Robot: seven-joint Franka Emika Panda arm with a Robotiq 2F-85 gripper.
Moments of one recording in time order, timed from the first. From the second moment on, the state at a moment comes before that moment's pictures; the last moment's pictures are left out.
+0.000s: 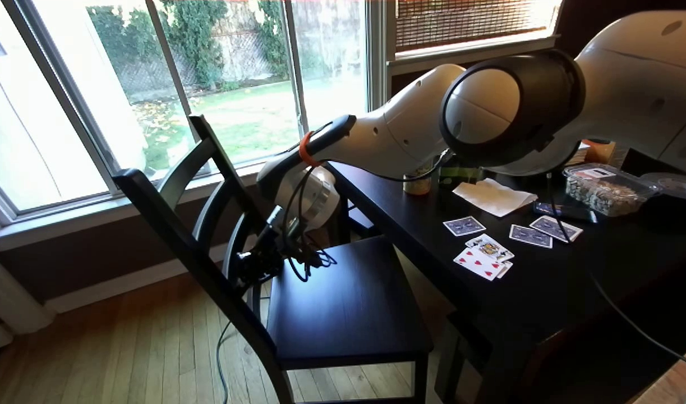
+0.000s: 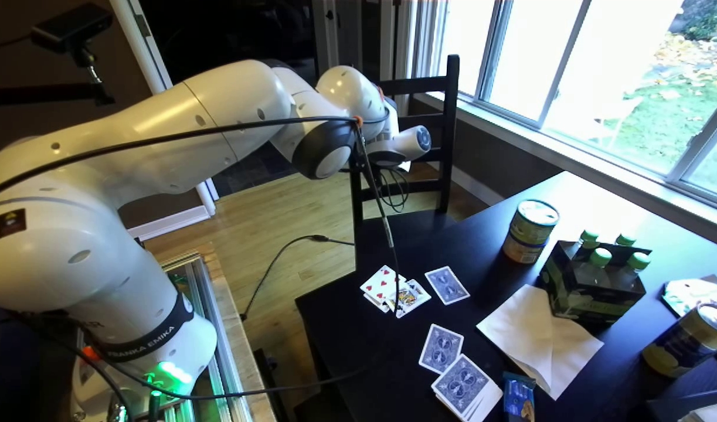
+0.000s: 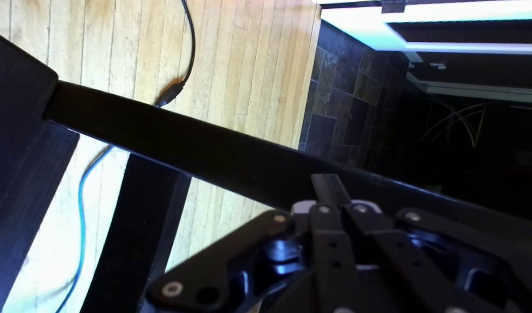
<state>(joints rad) 0.10 1.34 0.45 -1.07 0.61 2.29 -0.46</state>
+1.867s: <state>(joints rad) 0.36 0.46 -0.03 -1.79 -0.03 2.30 0.34</state>
